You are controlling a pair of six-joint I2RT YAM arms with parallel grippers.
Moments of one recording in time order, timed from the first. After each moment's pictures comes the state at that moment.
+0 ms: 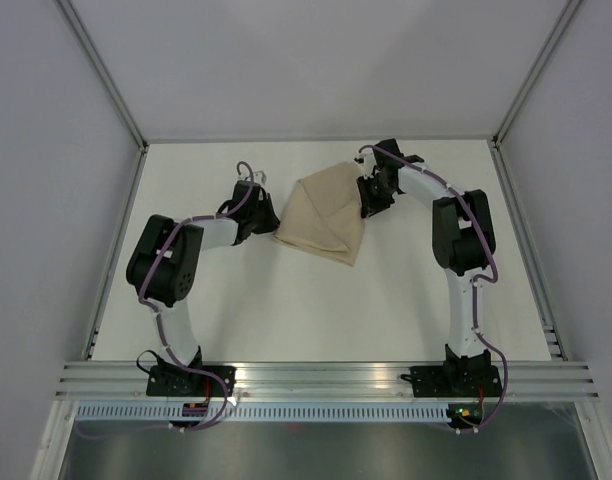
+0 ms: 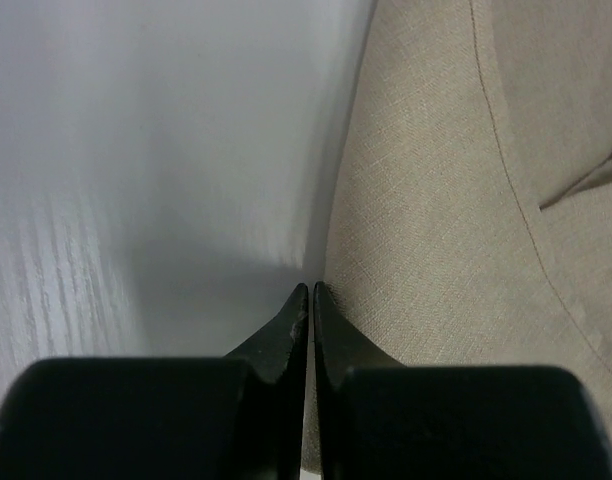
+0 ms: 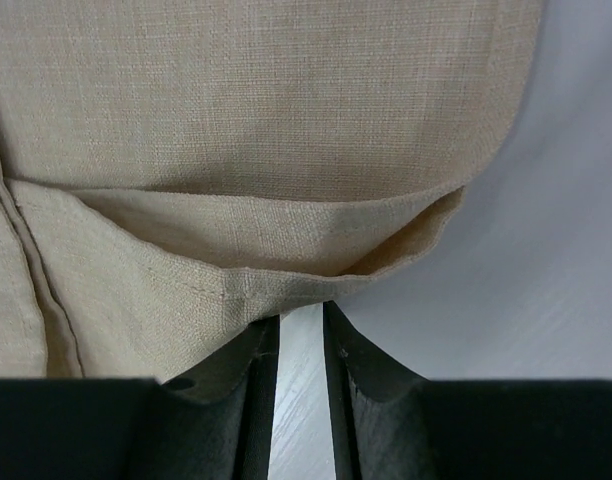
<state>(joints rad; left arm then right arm) -0.33 1.92 1.04 0.16 0.10 -0.45 0.27 2.24 1.75 -0.67 -0.24 -0.04</state>
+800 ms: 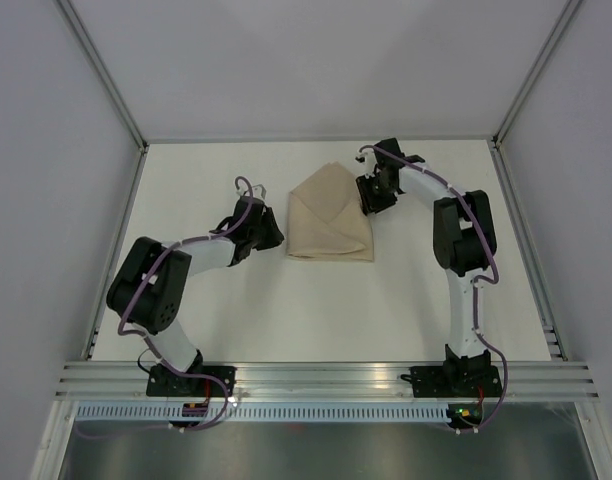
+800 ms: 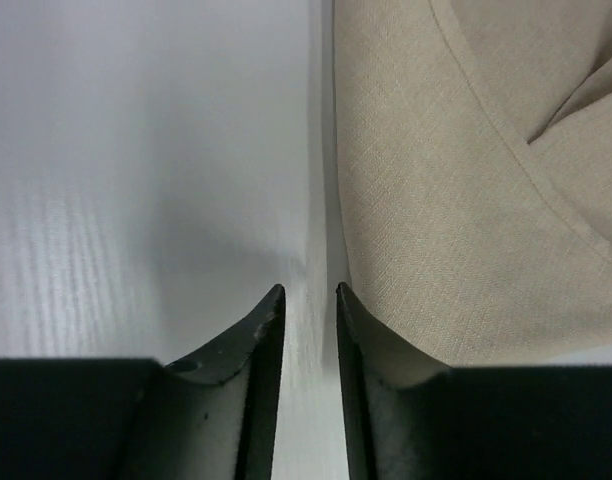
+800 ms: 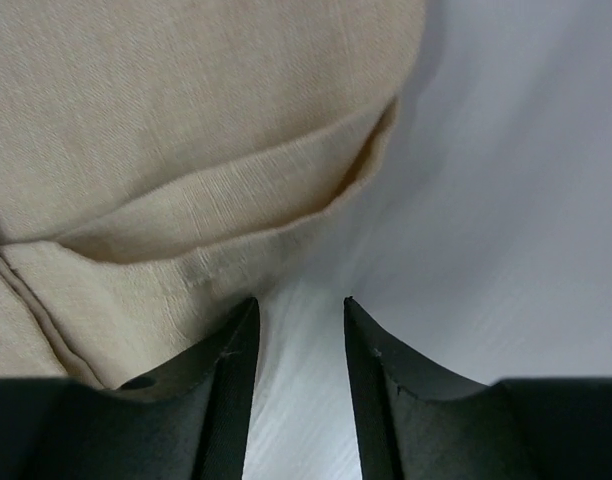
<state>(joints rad) -0.43 1.73 0.84 0.16 0.00 -0.54 0.27 2.25 1.77 -0.65 -0.18 -0.07</state>
